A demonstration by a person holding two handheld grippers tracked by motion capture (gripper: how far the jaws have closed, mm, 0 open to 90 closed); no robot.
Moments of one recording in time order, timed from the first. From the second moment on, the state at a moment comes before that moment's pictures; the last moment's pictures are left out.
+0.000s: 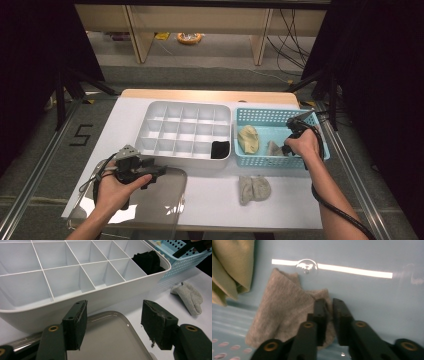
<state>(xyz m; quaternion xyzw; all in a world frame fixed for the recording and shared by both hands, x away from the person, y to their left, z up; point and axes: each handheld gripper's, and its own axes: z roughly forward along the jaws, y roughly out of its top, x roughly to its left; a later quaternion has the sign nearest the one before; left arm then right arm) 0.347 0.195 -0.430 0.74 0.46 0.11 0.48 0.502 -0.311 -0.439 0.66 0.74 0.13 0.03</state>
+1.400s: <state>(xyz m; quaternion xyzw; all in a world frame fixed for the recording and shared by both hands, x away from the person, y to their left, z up) 0.347 0.194 -0.429 0.74 0.46 0.11 0.48 0.412 -0.274 -0.348 0.62 0.74 0.25 0.02</state>
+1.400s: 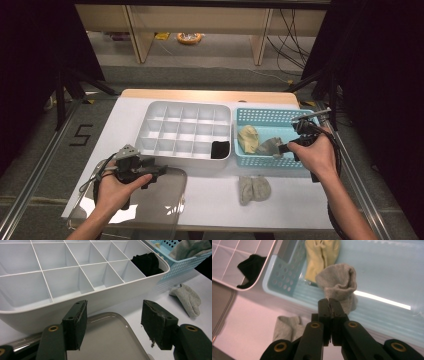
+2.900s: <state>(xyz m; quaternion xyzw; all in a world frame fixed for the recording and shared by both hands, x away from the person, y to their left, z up) 0.346 0.192 -0.424 0.74 0.46 0.11 0.48 0.332 -0.291 -0.384 0.60 0.78 0.19 0.00</state>
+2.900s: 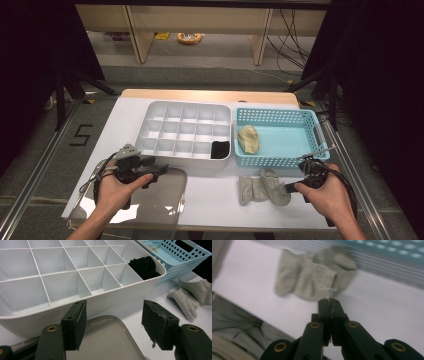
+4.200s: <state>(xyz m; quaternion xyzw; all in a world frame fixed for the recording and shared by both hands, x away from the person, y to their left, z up) 0.351 0.095 -0.419 0.80 0.36 0.04 0.47 0.362 -0.263 -0.426 0.59 0.78 0.21 0.06</state>
